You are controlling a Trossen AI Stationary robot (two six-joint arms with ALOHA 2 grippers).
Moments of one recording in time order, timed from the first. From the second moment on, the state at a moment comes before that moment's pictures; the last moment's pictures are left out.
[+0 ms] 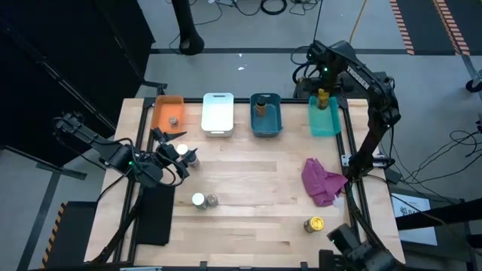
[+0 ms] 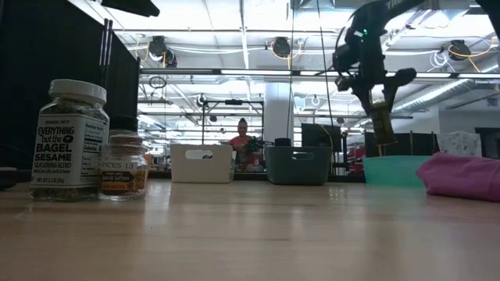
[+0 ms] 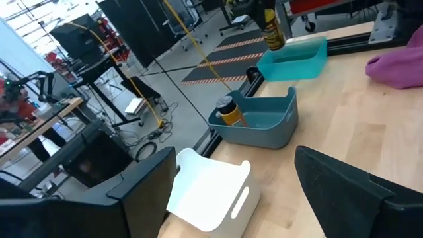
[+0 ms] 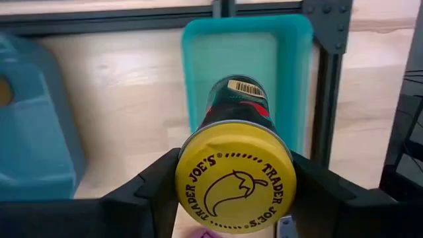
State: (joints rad) left arm -0.51 0.96 0.86 -0.53 -1.16 -0.15; right arm -1.04 1.77 1.76 -1.57 0.10 0.62
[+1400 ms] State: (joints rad) left arm -0.49 0.96 0.86 -0.53 -1.14 -0.15; right arm -1.14 1.82 1.49 -1.27 -0.01 0.18
